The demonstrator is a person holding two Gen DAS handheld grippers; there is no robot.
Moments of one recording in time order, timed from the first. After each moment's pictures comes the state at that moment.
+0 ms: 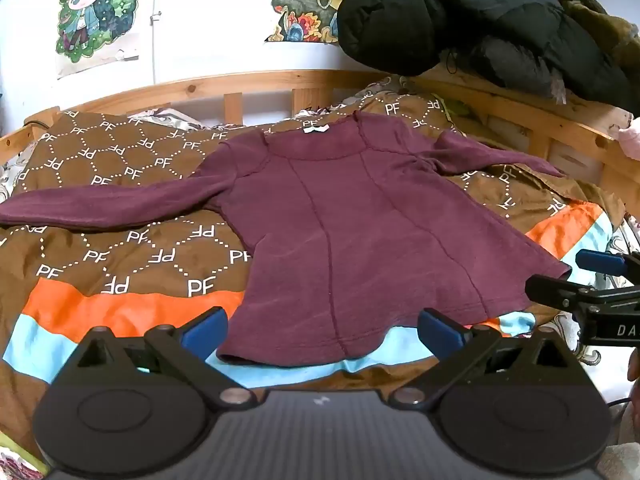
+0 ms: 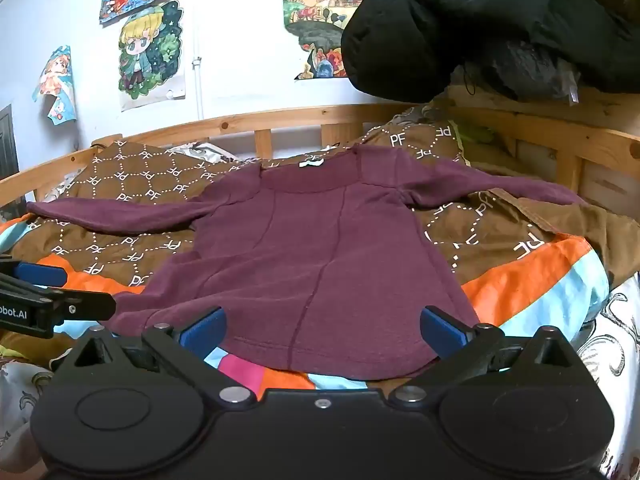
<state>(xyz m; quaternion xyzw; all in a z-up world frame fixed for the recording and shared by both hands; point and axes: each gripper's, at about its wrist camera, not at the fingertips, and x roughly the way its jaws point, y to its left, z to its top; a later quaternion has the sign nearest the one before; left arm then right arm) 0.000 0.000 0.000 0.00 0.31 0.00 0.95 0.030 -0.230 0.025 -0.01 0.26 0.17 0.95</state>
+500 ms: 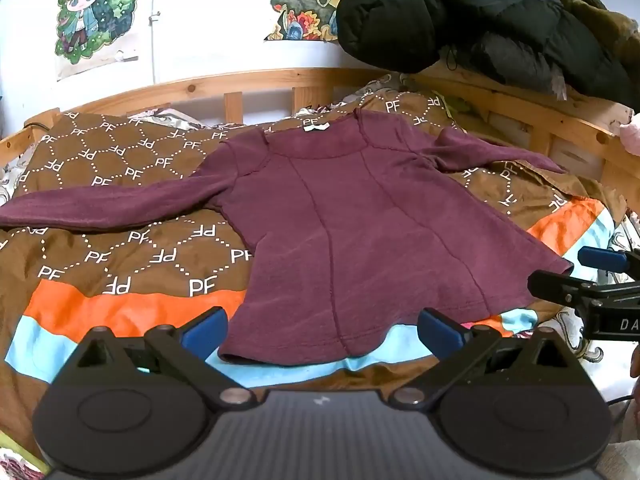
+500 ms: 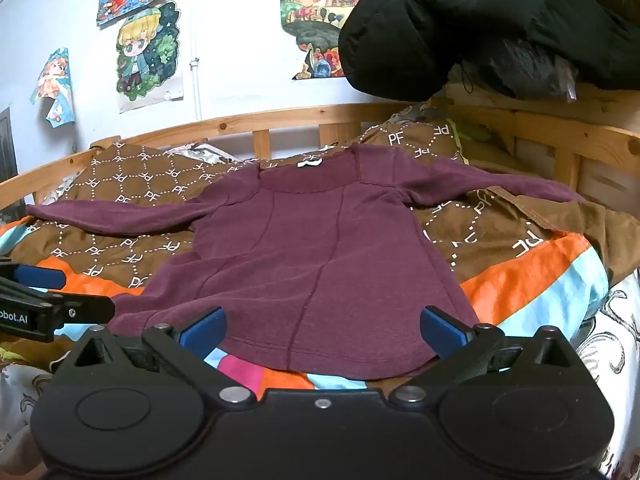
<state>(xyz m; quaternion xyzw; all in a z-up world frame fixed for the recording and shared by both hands) 0.000 0.002 0.000 0.00 0.31 0.00 0.95 0.031 -0.230 0.024 -0.01 0.26 0.17 0.95</state>
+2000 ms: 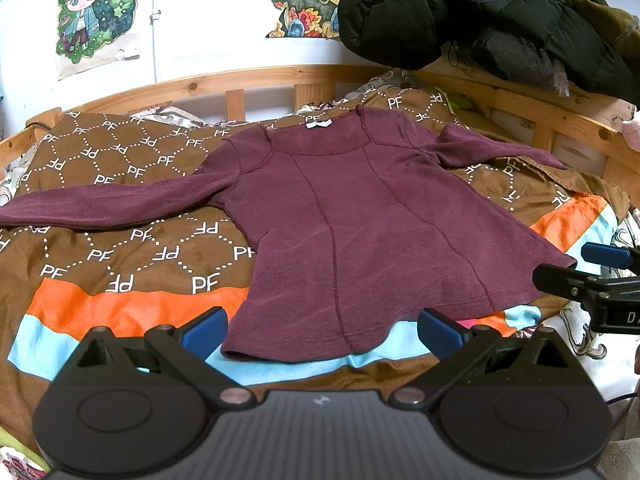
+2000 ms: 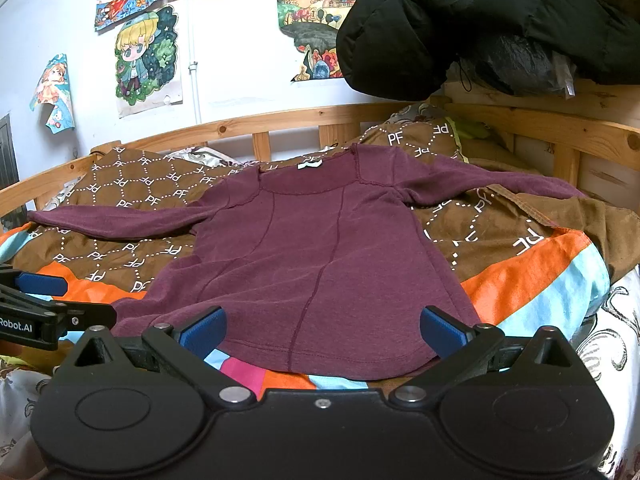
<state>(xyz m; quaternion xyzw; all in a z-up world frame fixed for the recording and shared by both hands) 0.001 0.000 -0.004 0.00 0.31 0.01 0.95 0.031 -0.233 0.024 0.00 0.26 0.17 0.95</state>
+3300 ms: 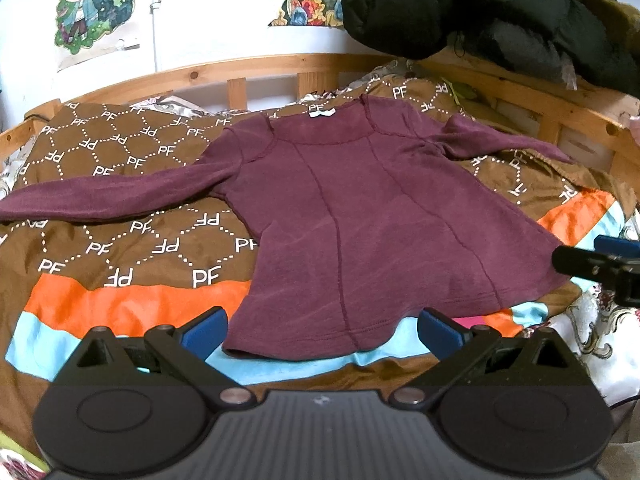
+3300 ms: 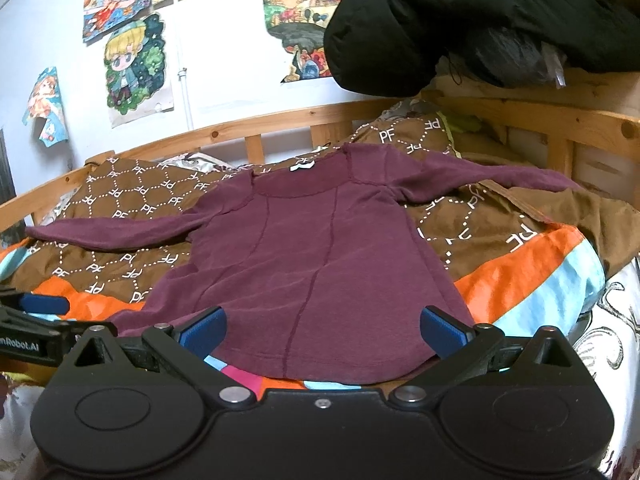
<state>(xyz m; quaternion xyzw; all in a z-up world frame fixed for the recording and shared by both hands) 0.010 0.003 -0.006 0.01 0.33 0.01 0.94 0.037 -0.240 0.031 0.02 0.27 0.17 0.95</state>
